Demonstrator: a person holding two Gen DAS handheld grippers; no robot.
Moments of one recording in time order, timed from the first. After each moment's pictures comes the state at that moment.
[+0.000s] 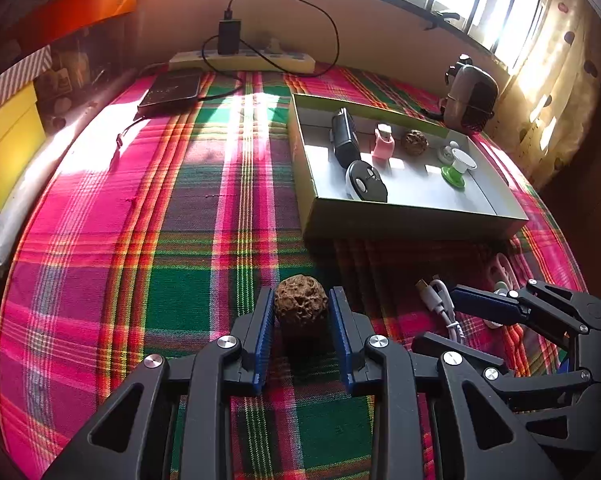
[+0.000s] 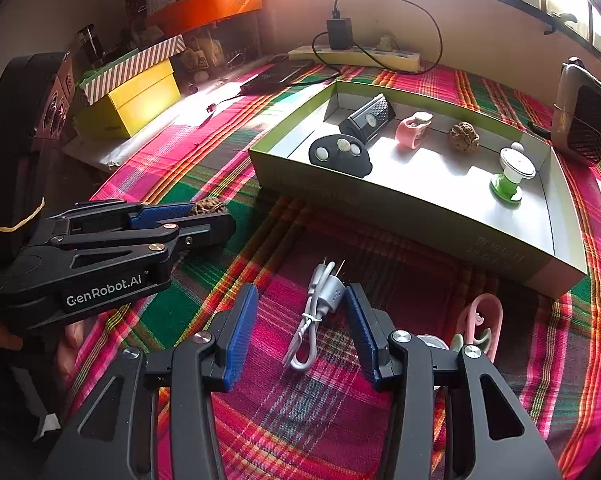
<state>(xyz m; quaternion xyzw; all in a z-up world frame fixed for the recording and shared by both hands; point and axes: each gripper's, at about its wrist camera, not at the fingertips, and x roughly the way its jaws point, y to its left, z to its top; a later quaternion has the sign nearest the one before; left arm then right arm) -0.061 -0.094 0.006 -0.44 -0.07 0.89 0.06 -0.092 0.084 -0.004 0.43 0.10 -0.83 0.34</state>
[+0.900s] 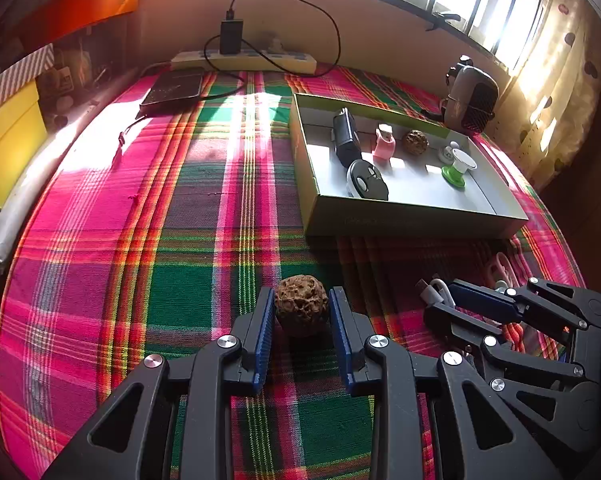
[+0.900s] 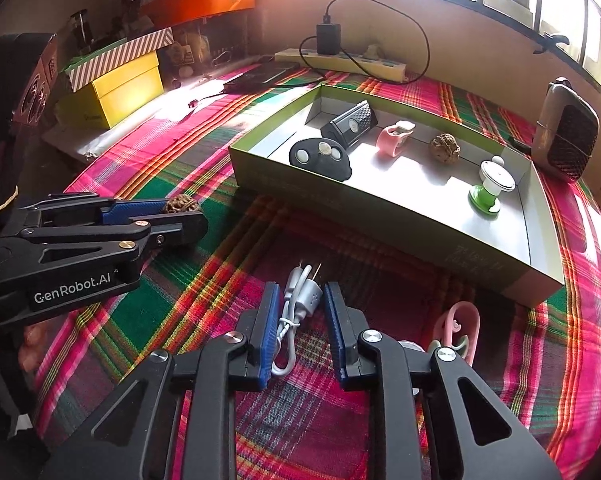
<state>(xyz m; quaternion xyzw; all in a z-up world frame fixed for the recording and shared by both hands) -0.059 -0.096 0.006 -0.44 -0.07 0.89 0.06 -0.091 0.081 -0.006 0.41 0.14 -0.85 0.30</state>
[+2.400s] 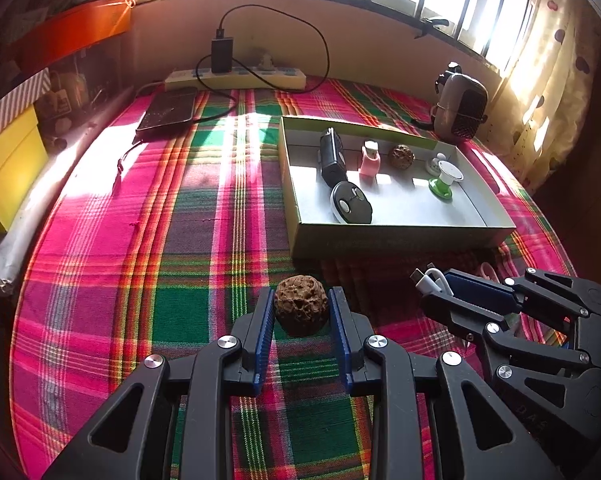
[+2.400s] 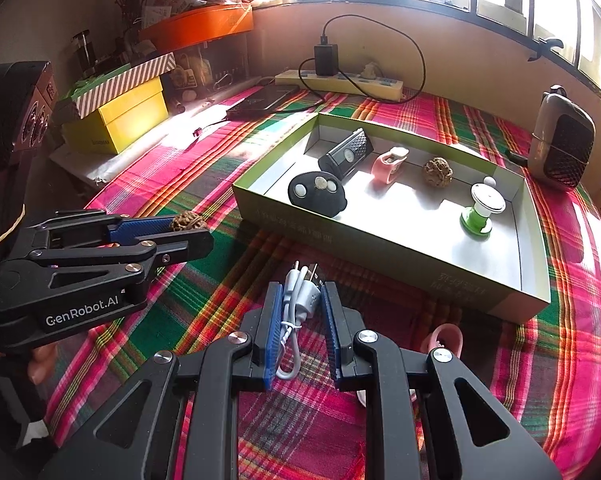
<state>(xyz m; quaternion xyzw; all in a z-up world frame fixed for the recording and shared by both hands) -0.061 -0.089 0.026 -0.43 -0.06 0.90 0.06 -0.092 0.086 0.016 0.39 0.11 -0.86 0.31</state>
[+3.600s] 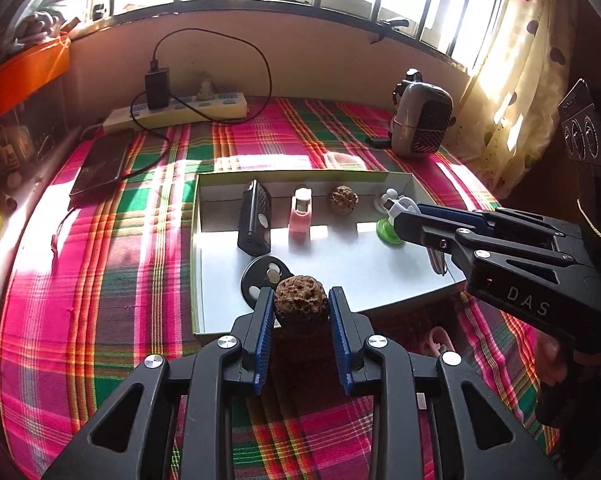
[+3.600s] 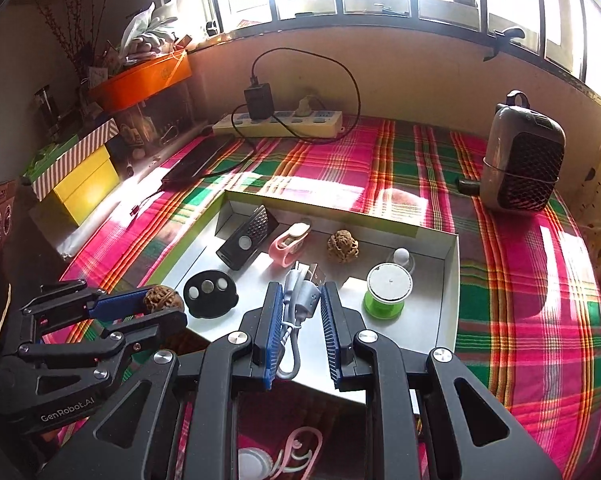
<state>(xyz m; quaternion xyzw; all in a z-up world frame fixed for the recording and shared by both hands) -0.110 -0.036 0.050 -0.41 -0.04 0.90 0.11 -0.187 0.133 0.056 0.39 0.06 -0.87 0.28</state>
